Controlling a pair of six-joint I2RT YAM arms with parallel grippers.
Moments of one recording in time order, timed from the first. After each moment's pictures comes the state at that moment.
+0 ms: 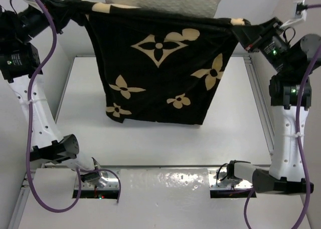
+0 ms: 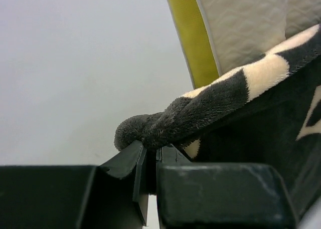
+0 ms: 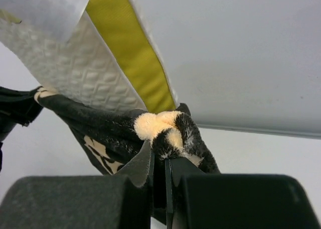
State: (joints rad) left arm 0.36 1.57 2.30 -0.32 1.02 -0.02; right arm -0.11 1.24 1.74 -0.25 -0.60 0.73
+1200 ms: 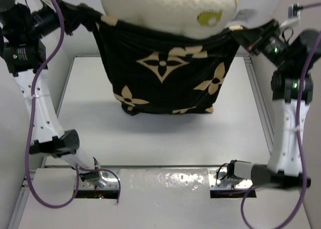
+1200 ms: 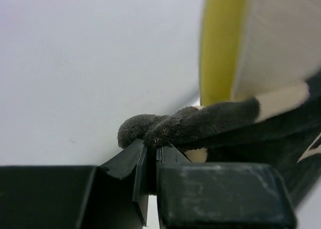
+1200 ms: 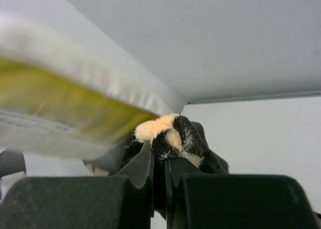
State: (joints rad) left arm 0.27 1.56 2.28 -0.55 0.98 0.07; right arm -0.18 1.21 1.63 -0.26 -0.67 0.84
